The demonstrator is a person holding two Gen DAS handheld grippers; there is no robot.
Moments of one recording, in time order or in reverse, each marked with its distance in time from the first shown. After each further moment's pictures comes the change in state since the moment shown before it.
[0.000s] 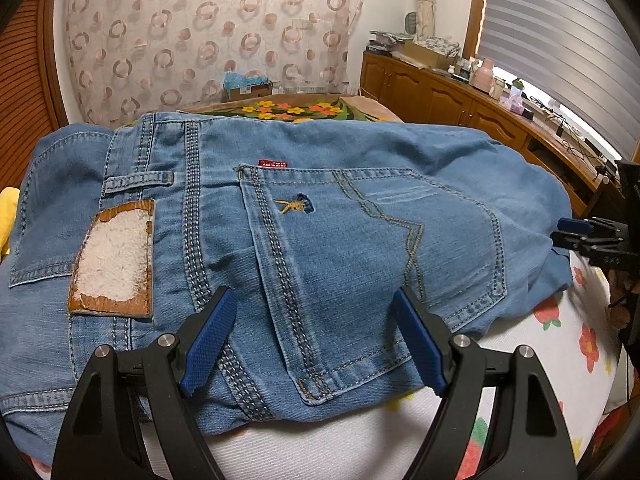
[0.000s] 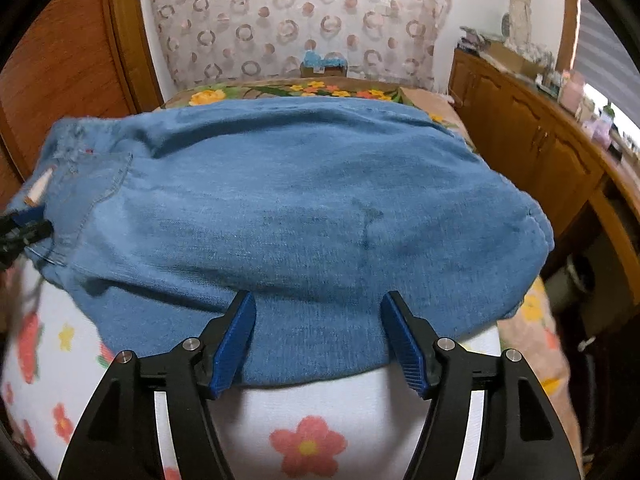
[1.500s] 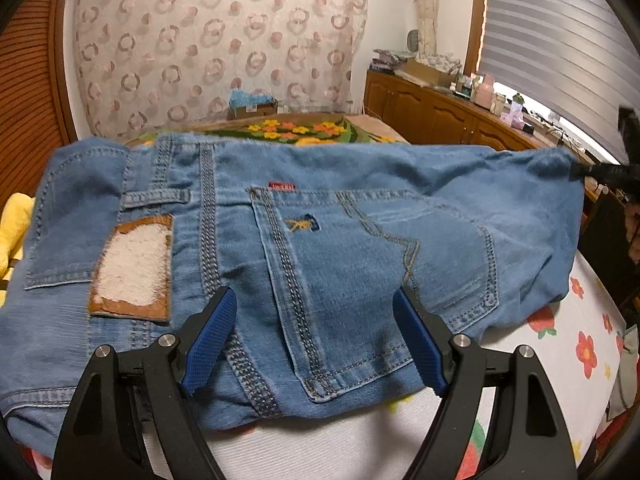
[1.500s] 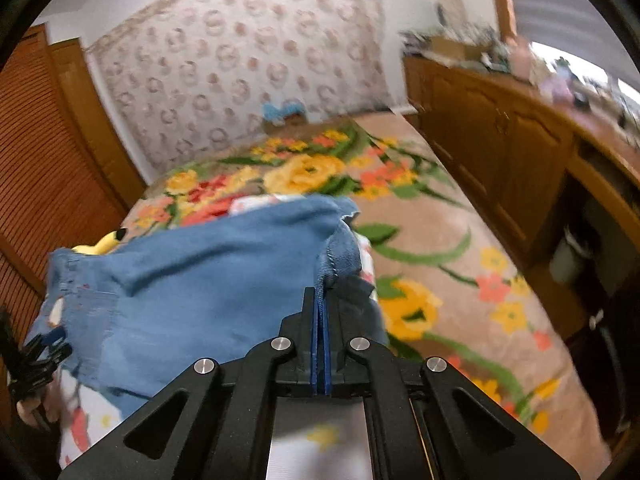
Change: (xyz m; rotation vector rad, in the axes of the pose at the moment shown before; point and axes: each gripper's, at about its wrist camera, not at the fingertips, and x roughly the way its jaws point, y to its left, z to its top) left arm -0.022 0.006 0.008 -0.009 -0.074 0.011; right arm -0.048 -0.103 0.035 0.222 -0.158 0.031
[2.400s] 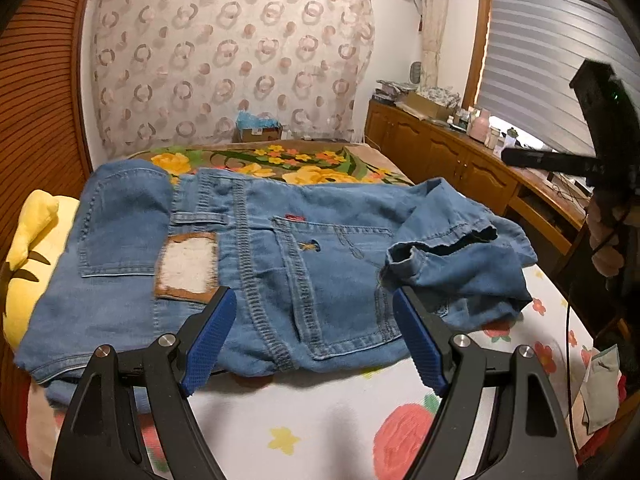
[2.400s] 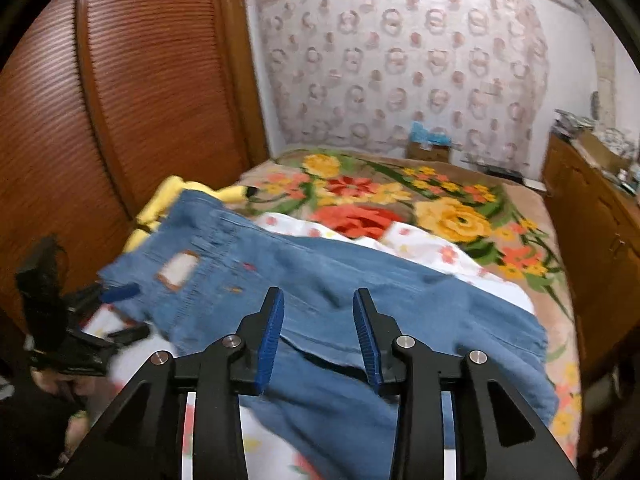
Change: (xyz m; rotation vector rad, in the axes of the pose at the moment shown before) left arm -0.049 0.010 -0.006 -0.054 -0.082 -0.029; right arm 0.017 0.203 -0.006 -0.405 -0.001 0.264
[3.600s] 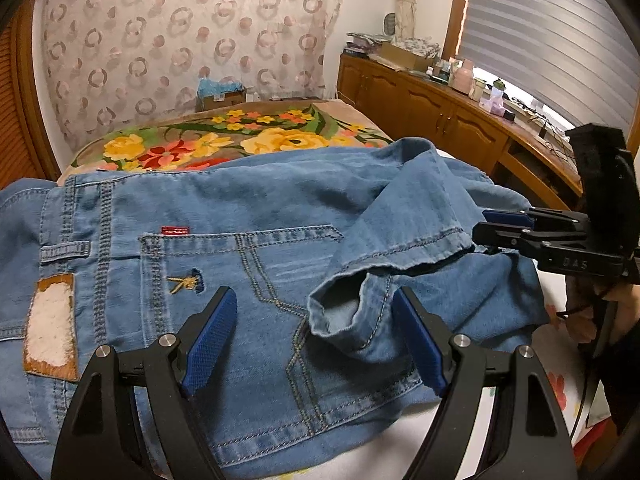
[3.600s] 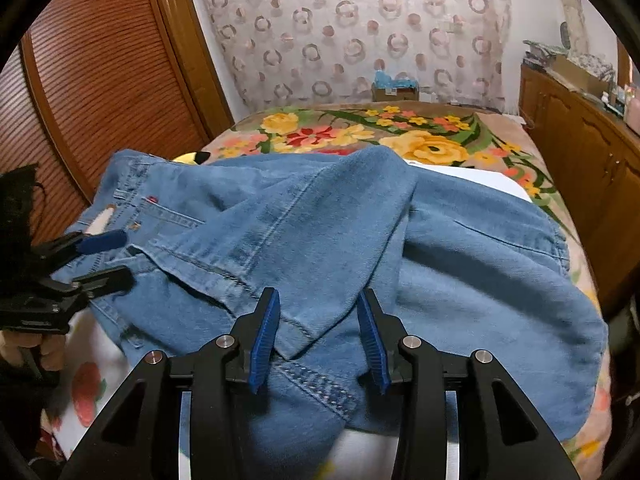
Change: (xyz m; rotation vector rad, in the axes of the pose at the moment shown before) left arm 0.094 -0.061 0.030 0.077 0.162 -0.056; right arm 0.048 -0.066 -0.044 0.168 0.101 0.015
